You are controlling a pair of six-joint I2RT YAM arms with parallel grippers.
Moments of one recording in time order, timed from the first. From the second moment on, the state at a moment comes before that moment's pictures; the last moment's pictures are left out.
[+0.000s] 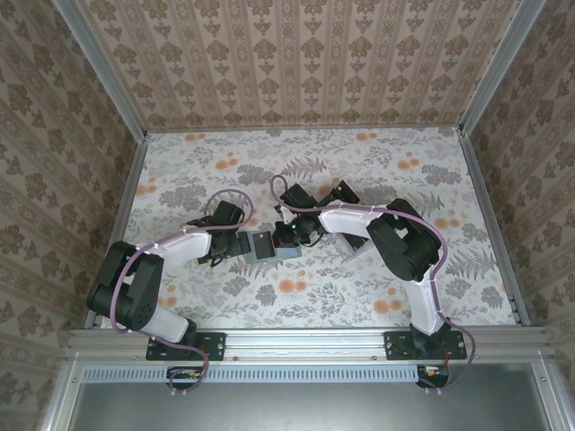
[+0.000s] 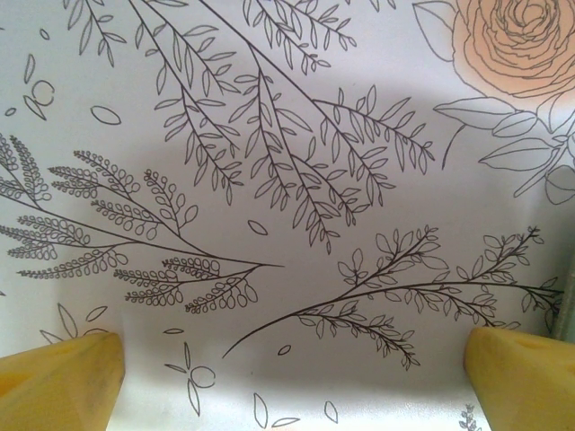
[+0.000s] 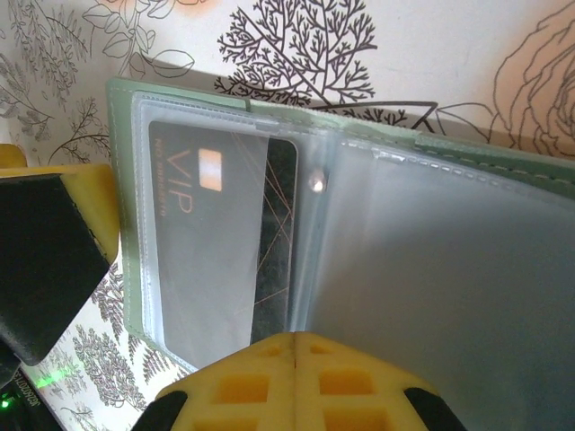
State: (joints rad) left arm -0.48 1.49 0.71 -0.48 -0.20 -0.64; right arm 0.71 2.05 1.33 -0.35 -0.42 0.60
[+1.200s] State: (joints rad) left arm -0.35 1.38 0.68 -0.45 -0.15 -0.63; right arm 0.68 2.03 1.39 -0.36 -0.42 0.60
